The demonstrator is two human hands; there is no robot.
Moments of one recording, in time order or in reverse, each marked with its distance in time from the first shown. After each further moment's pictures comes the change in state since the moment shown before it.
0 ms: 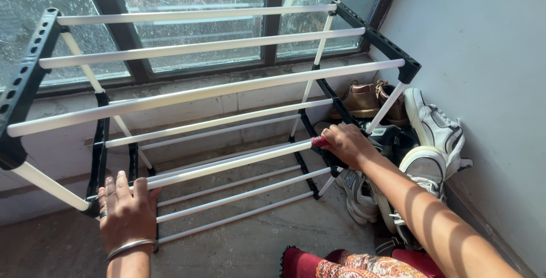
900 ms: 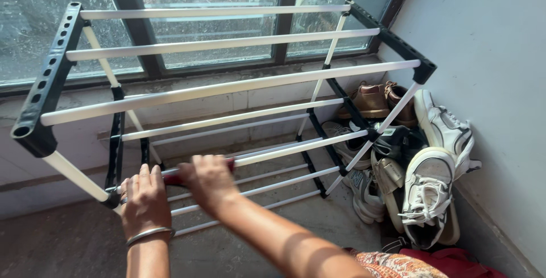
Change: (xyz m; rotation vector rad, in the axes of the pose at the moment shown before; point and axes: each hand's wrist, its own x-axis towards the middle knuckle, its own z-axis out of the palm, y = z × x) left_hand 0.007 -0.004 0.010 0.121 -0.006 0.056; right_hand 0.160 -0.338 0.035 -0.096 -0.102 -0.002
